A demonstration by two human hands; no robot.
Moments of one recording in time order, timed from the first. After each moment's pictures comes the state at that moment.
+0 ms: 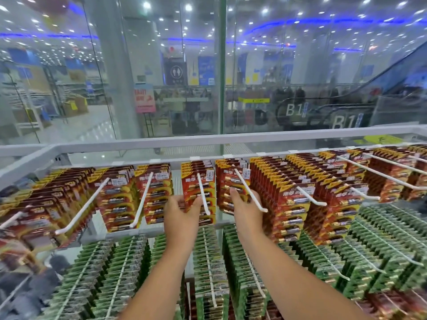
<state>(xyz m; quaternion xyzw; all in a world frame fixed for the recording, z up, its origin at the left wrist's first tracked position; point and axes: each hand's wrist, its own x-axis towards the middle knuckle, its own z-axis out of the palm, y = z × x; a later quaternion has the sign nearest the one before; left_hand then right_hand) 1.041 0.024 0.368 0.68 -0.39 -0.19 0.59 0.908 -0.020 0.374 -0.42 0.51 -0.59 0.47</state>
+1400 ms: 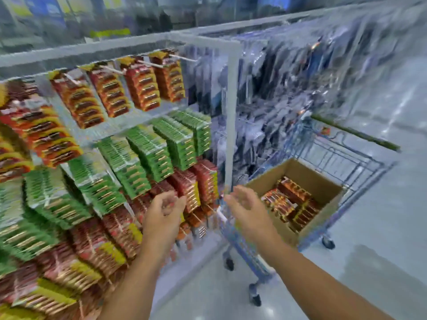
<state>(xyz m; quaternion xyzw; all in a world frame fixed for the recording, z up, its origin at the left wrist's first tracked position) 0.525 0.220 0.263 0.57 -0.55 -0.44 0.42 0.333 0.282 0.257 -0.38 0.66 -0.52 0.38</state>
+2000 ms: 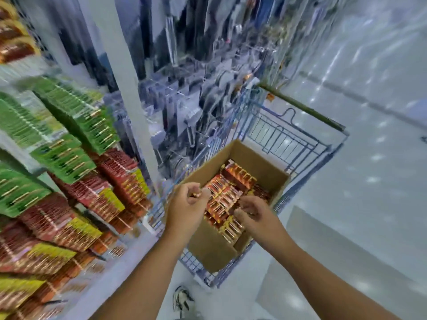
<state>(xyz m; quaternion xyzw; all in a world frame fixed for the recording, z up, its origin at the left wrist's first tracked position) 0.222 0.116 0.148 0.51 -0.62 -0.55 0.23 0.070 0.251 0.159 -0.34 0.81 -0.35 0.33</state>
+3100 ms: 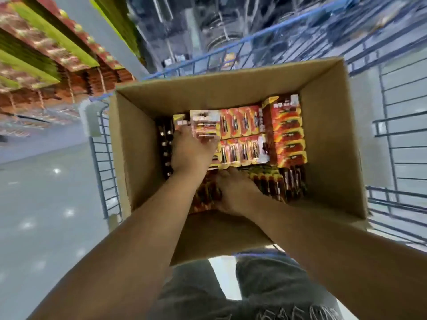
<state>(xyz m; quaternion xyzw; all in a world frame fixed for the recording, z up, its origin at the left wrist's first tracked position) 0.025 0.061 -0.131 0.85 -0.38 -0.35 0.06 -0.105 0.113 -0.133 -0.77 0.44 0.25 0.39</state>
